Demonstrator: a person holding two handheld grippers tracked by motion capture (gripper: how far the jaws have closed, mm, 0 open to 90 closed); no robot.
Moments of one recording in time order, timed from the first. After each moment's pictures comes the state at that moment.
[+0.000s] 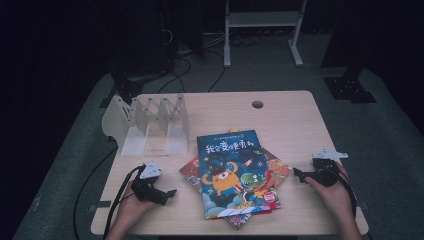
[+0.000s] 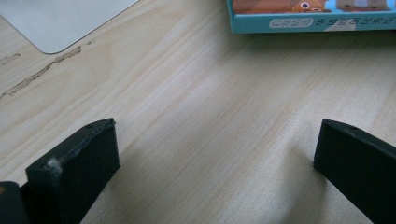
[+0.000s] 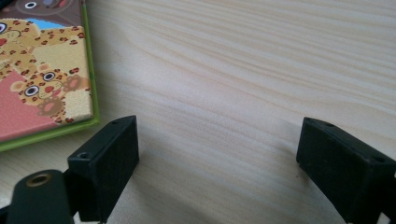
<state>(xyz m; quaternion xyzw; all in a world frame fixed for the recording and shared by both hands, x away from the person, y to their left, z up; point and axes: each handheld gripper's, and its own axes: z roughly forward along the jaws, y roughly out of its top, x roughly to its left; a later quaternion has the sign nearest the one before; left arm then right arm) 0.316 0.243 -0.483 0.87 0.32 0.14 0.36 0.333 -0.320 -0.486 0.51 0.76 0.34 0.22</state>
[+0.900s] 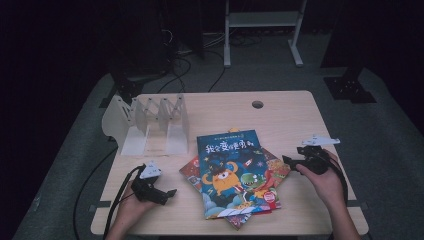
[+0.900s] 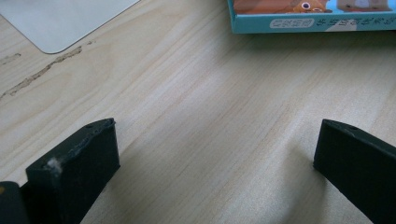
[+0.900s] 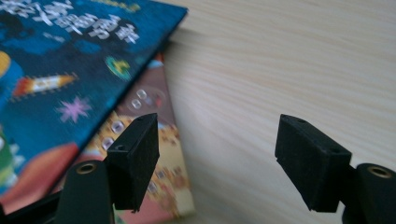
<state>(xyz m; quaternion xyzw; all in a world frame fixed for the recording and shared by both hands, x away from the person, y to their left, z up) 0.316 0.243 -0.483 0.87 0.32 0.14 0.36 0.348 -0.278 -0.433 0.47 0.77 0.38 0.20</state>
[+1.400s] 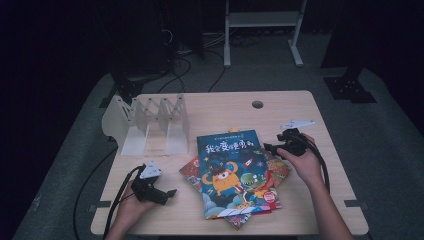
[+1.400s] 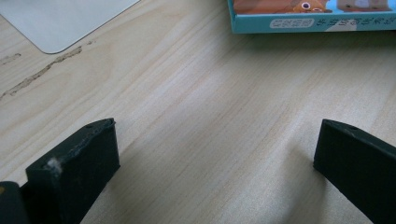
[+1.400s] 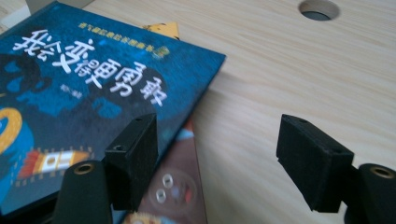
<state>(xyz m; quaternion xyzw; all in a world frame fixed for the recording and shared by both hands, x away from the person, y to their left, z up) 0.316 0.243 -0.483 0.87 0.32 0.14 0.36 0.404 -0.235 -0.428 0.44 0.79 0.39 0.16</state>
